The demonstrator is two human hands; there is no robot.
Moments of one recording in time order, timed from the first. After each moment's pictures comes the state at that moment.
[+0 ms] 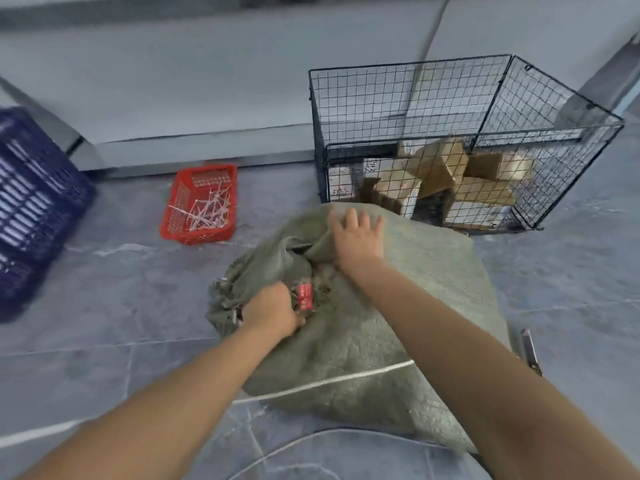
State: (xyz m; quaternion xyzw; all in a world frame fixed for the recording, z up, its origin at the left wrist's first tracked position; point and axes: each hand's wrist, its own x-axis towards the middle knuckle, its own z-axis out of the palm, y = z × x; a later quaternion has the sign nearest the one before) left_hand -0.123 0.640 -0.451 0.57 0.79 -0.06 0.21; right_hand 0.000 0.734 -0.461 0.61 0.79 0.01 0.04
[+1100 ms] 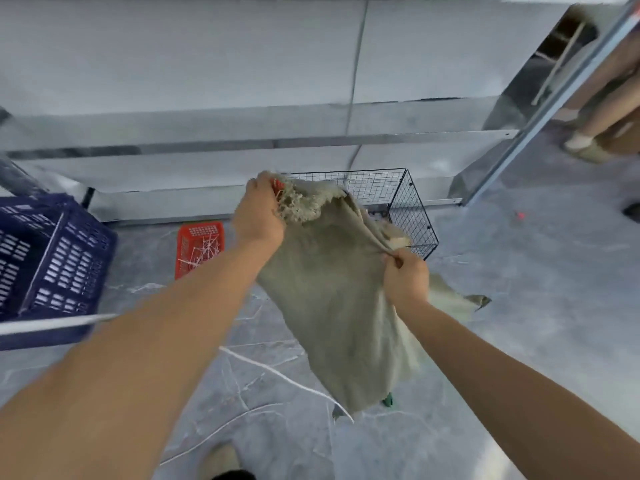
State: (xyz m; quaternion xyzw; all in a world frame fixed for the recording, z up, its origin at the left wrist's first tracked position) left_hand -0.025 0.721 0.077 0.60 0.75 0.23 0.16; right_hand 0.176 0.681 0.008 0.75 0.48 -0.32 -0.31
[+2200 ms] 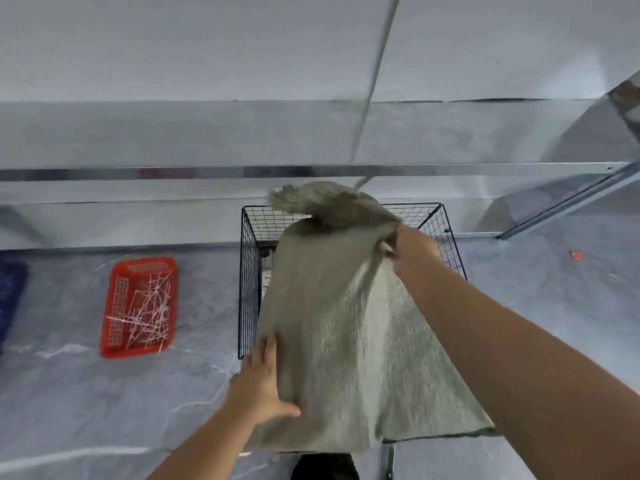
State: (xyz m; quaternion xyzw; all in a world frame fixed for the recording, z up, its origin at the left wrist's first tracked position) left_hand -0.021 0.897 -0.229 0.60 0.67 -0.18 0.39; right_hand 0.187 1.094 -0.156 0.76 0.21 -0.53 -0.33
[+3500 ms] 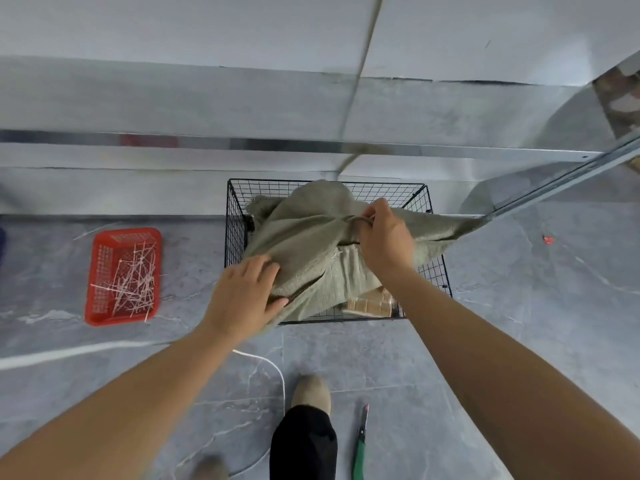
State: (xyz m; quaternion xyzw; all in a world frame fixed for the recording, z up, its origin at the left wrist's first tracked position) left_hand -0.026 0.952 -0.161 0.81 0.59 0.03 0.05; right_hand 0.176 1.043 -0.117 0.72 0.65 -0.21 -0.13
